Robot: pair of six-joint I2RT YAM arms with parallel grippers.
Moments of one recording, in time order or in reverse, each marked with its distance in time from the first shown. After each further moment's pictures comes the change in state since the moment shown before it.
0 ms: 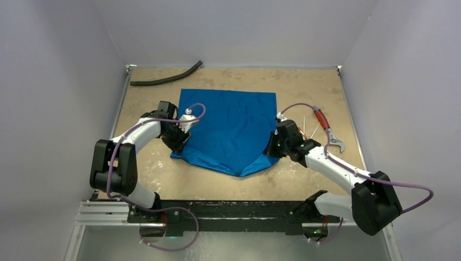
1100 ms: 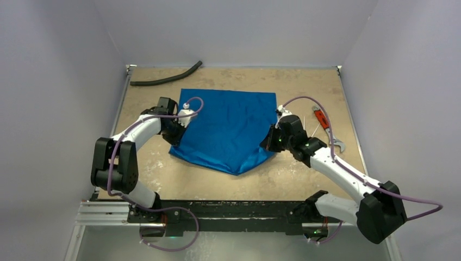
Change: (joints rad) left arm 0.002 0.037 0.043 0.015 -0.010 -0.111; right arm 0.006 -0.079 0.053 0.004 -0.048 0.001
